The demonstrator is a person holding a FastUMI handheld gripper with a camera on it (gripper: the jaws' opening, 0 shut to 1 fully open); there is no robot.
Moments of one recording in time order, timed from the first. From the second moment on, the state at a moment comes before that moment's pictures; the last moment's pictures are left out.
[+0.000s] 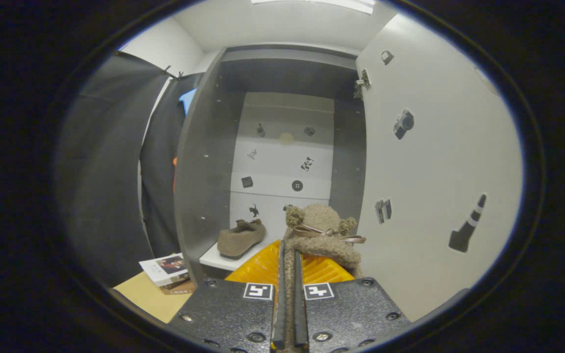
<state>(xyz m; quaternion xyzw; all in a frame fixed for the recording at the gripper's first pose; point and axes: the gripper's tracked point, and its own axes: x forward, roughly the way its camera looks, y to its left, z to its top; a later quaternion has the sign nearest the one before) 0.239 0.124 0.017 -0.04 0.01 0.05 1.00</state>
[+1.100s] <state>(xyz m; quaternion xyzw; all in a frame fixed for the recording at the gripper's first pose) 0.505 0.158 -0.084 -0.14 0.15 0.05 0.98</state>
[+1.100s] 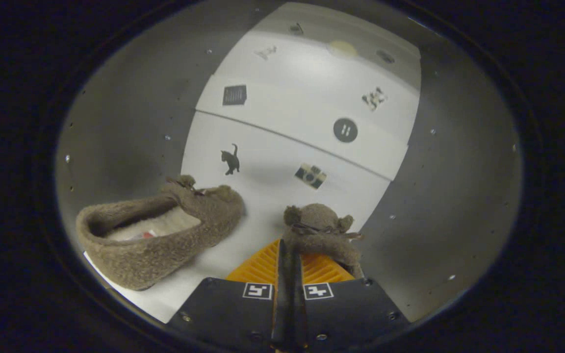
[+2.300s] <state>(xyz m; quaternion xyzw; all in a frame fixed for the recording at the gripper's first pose) 0.317 0.142 0.044 -0.08 0.08 0.09 0.99</state>
